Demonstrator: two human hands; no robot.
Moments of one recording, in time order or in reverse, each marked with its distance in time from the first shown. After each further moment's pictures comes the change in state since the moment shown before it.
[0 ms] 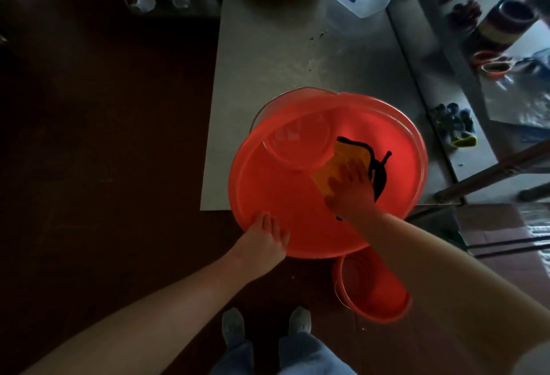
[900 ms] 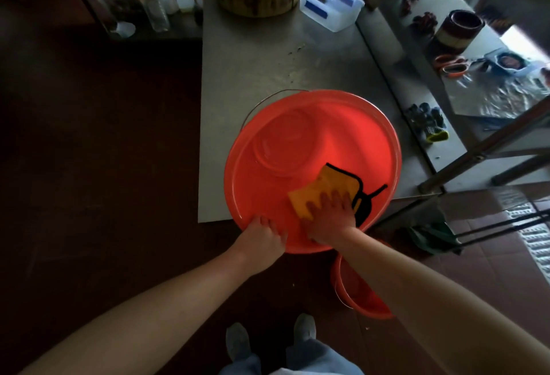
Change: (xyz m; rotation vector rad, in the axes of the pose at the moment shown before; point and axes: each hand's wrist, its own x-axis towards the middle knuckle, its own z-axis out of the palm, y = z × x) left_hand 0.000 -0.014 -0.005 -0.004 -0.018 0.073; right_hand -0.065 -0.067 -0.028 0.083 -0.237 0.170
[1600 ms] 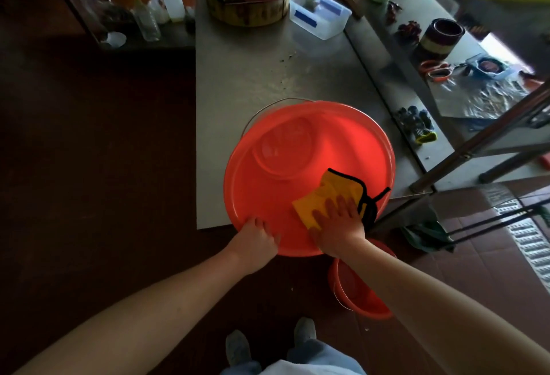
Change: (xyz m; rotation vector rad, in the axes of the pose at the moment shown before) left_hand -0.006 -0.011 0.001 0.059 0.018 0.034; right_hand -0.026 0.013 0.008 -0.040 0.020 0.011
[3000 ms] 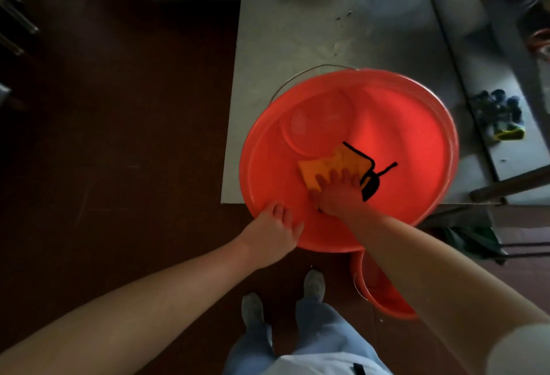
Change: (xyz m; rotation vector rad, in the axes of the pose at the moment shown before) left_hand 0.003 -0.005 0.012 -0.118 0.029 -0.070; right_hand 0.122 -0.043 -0.007 0.117 -0.020 -0.122
